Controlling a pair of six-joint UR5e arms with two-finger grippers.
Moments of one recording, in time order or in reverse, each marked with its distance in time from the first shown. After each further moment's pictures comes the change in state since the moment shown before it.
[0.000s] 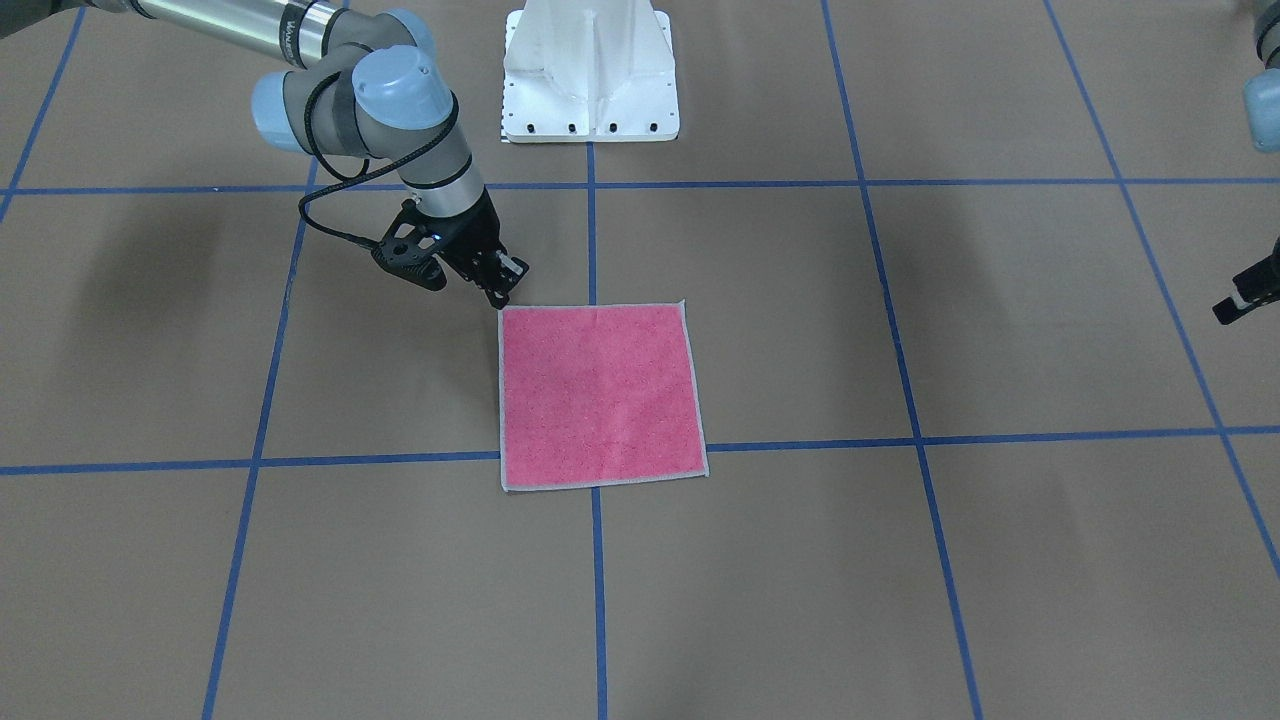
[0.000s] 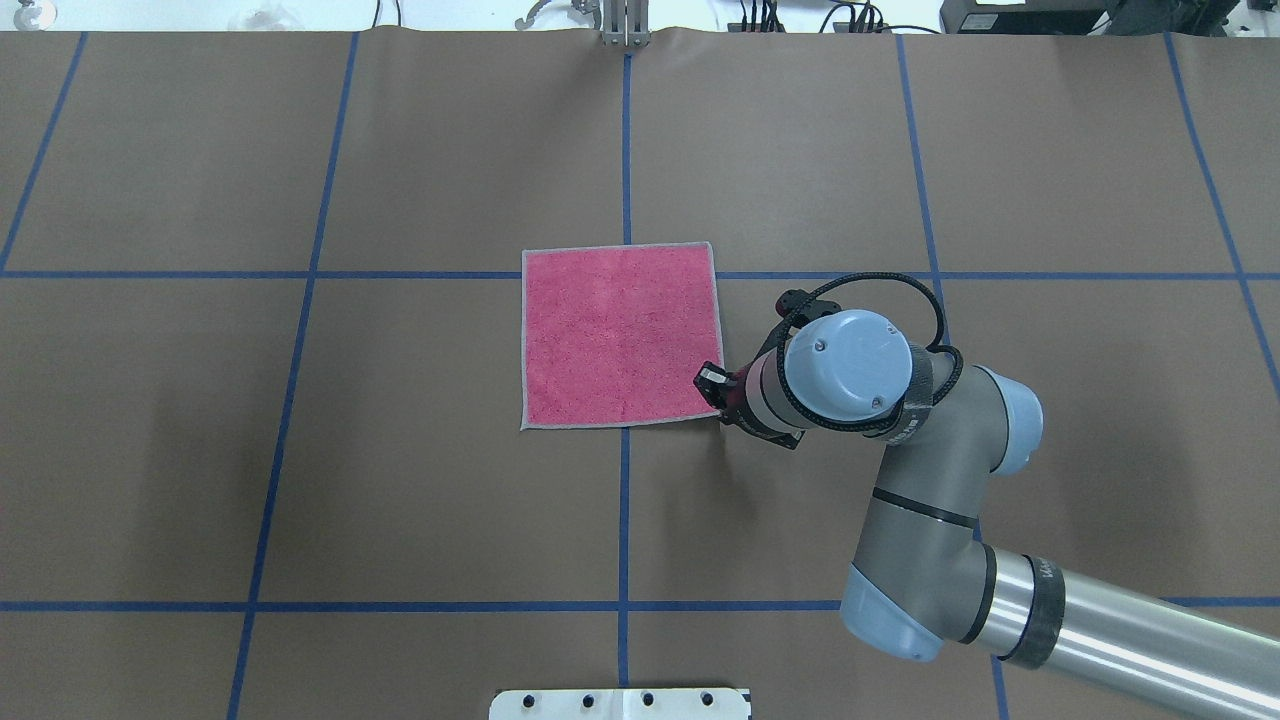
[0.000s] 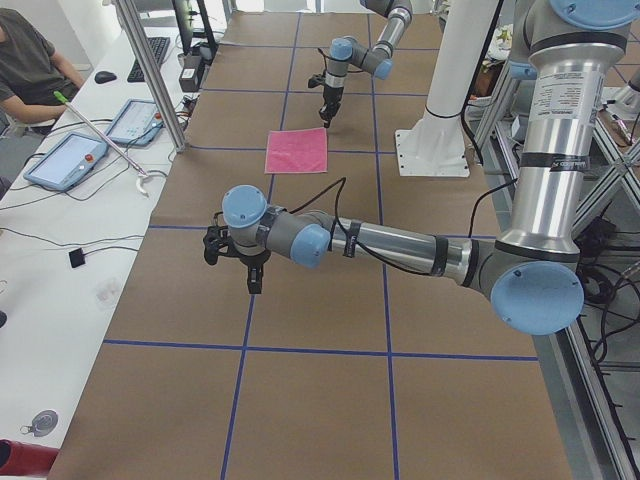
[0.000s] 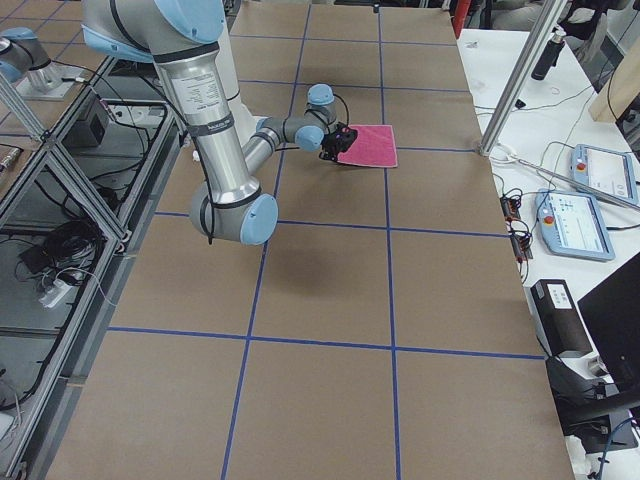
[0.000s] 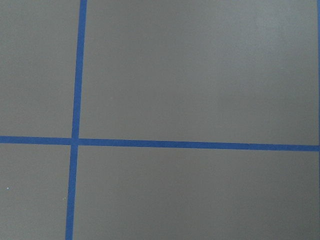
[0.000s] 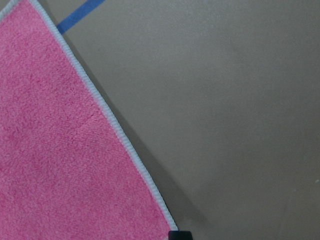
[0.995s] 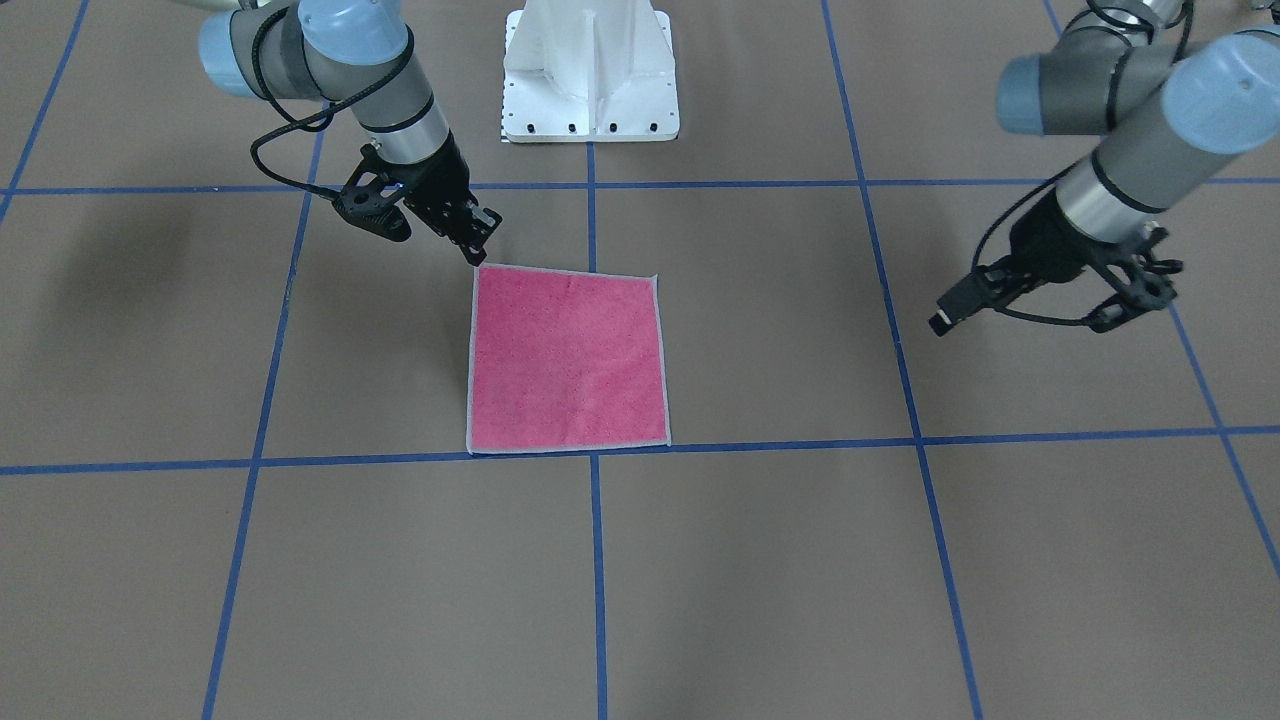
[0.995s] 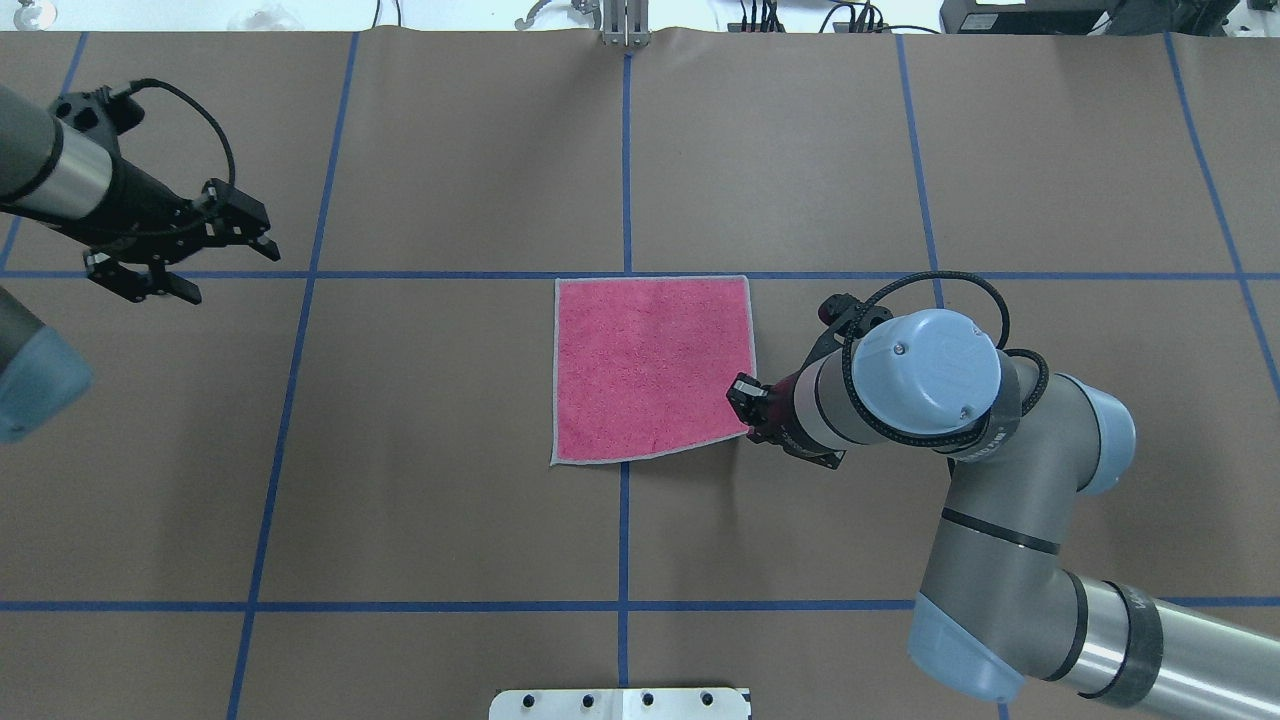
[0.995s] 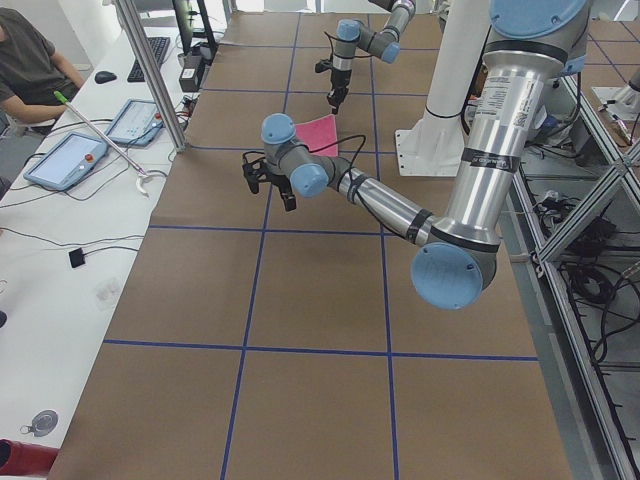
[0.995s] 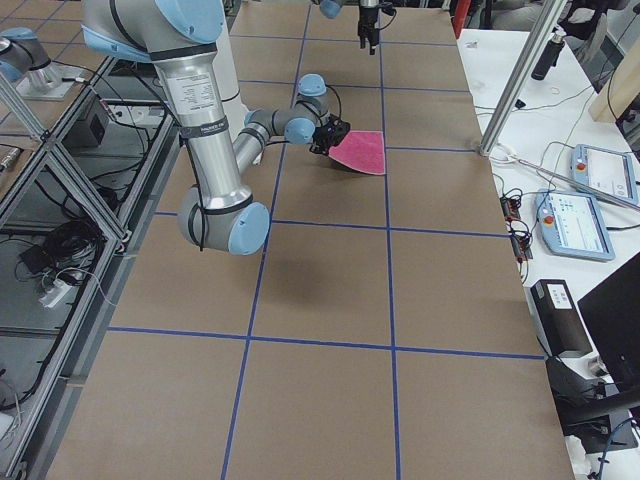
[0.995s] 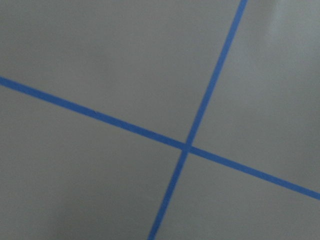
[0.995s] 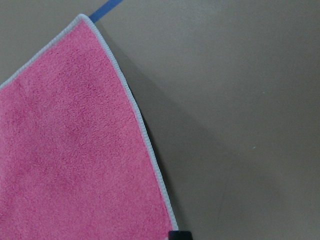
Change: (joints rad) left arm 0.463 -0.137 -0.199 -0.090 0.223 -0.925; right arm 0.004 -0.101 0.185 -0.063 0.049 0.002
